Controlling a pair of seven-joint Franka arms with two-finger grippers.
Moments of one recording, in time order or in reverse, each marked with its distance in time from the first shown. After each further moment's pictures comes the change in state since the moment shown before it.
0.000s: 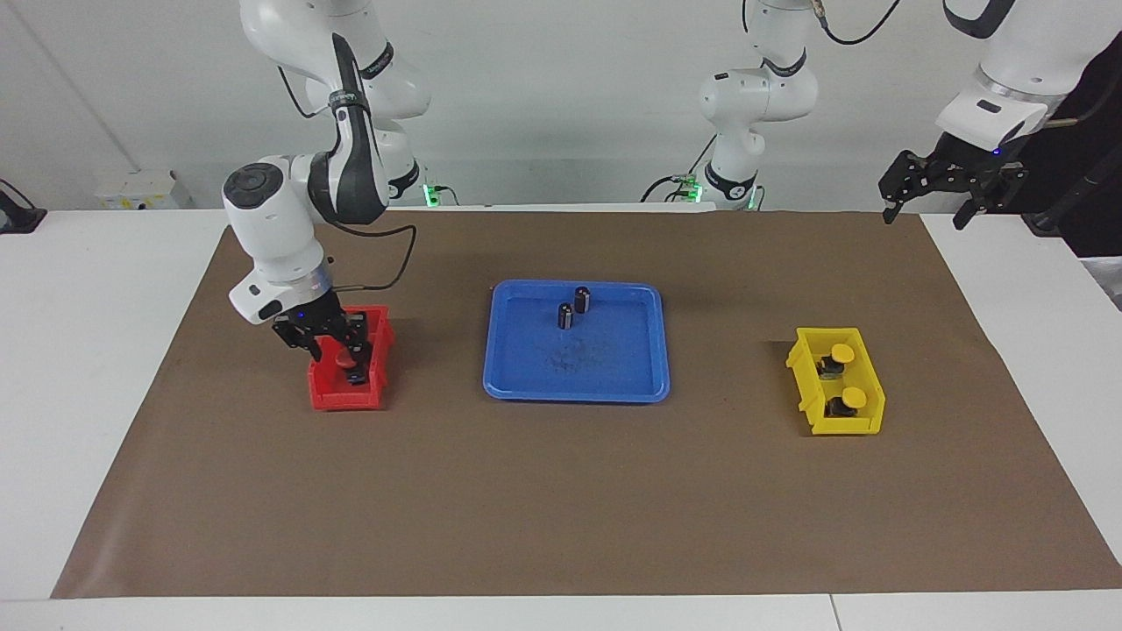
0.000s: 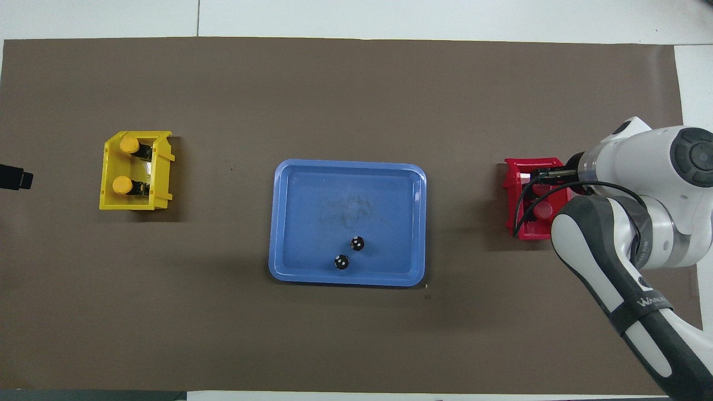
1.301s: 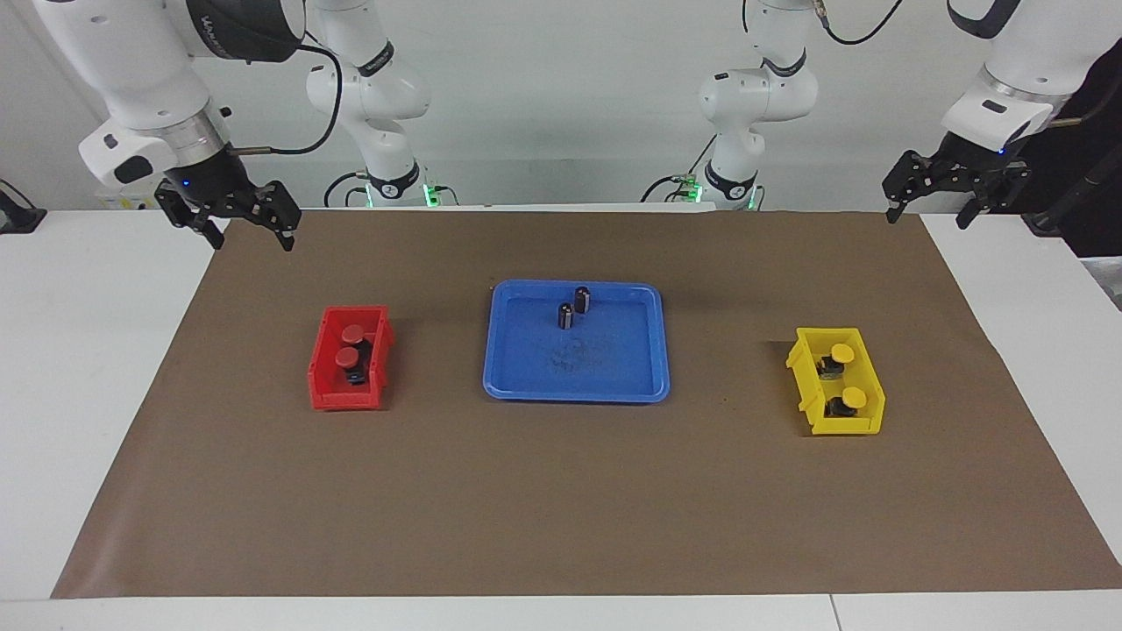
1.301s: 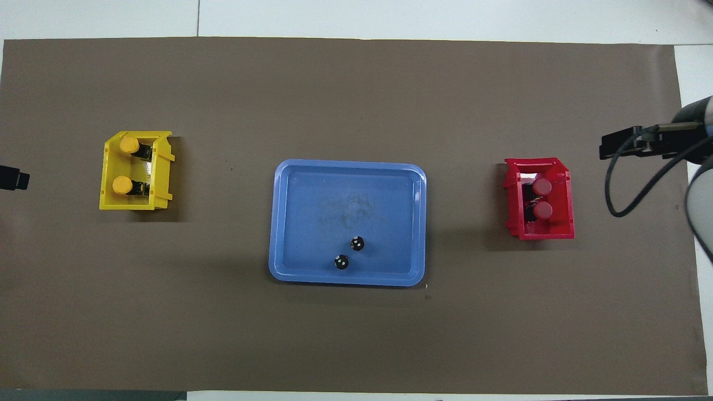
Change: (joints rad) left arm 0.000 0.000 0.010 0.003 0.000 -0.002 -0.001; right arm -0.008 -0.073 0.003 0.400 0.000 -0.510 -0.009
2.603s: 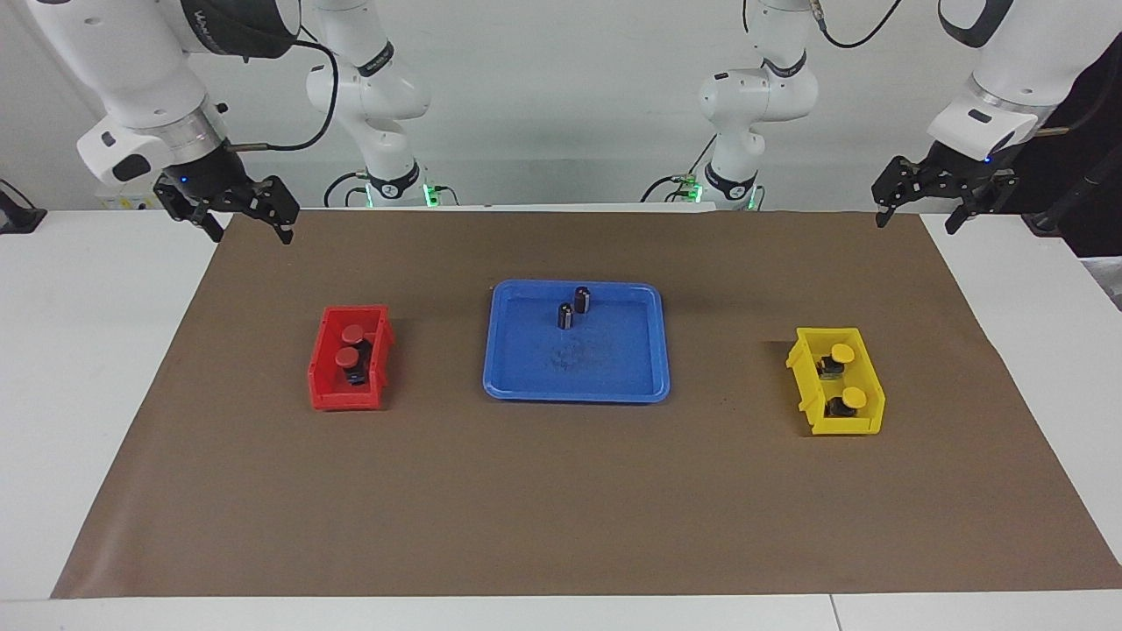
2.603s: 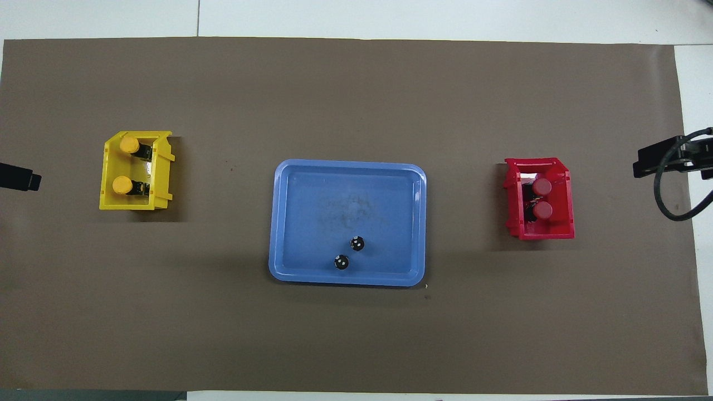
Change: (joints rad) left arm -0.009 0.011 -0.005 0.000 0.000 -0.009 -0.001; right arm -0.045 0.006 -0.016 0.203 -0.001 -0.325 -0.018
